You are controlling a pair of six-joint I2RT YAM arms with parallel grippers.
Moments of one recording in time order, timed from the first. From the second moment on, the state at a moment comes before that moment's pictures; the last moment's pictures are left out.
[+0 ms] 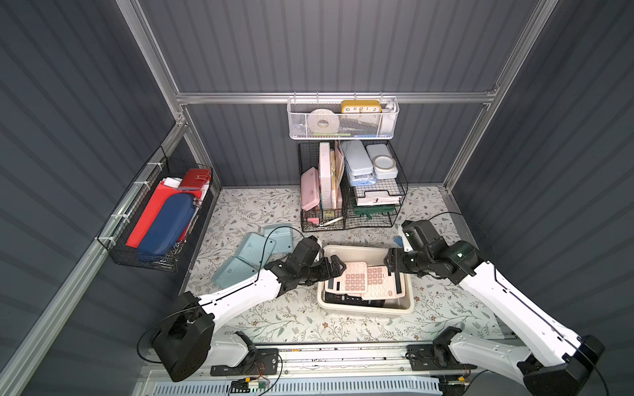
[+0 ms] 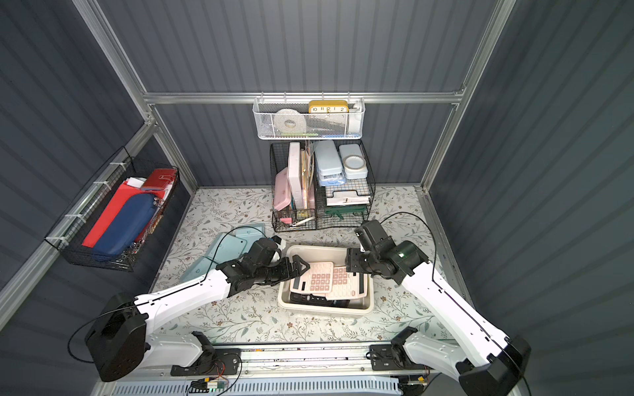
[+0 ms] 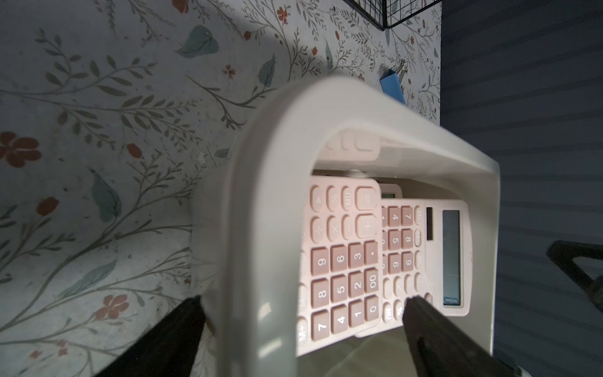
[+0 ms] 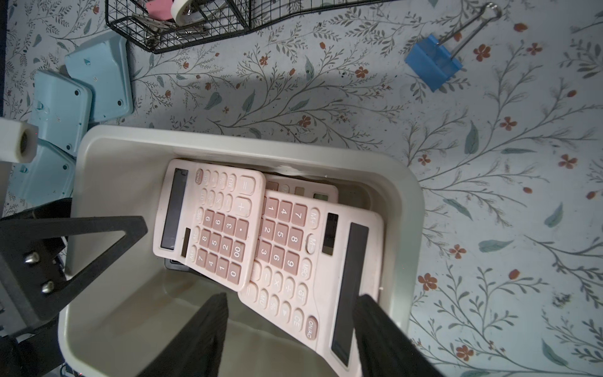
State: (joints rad) left arm -0.78 1.34 0.80 -0.22 0.25 -0.89; right arm 0.55 1.09 1.11 -1.04 0.03 0.58
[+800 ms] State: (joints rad) left arm -0.06 1.54 1.14 -0.39 0.04 -0.65; right arm 0.70 1.29 1.21 -0.64 -0.38 0.59
